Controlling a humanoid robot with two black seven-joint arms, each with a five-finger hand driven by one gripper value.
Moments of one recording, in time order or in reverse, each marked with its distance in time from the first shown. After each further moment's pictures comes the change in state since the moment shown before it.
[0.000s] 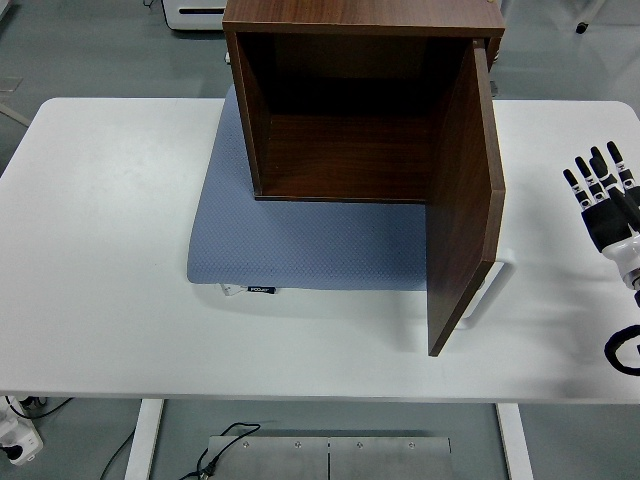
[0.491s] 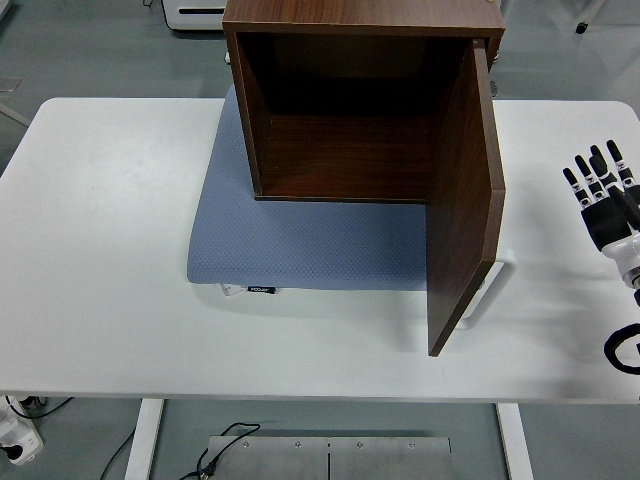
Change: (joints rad) left arm 0.005 0.000 0.000 0.000 0.000 0.003 -0.001; right arm 0.003 0.001 0.000 0.000 0.000 -0.001 0.000
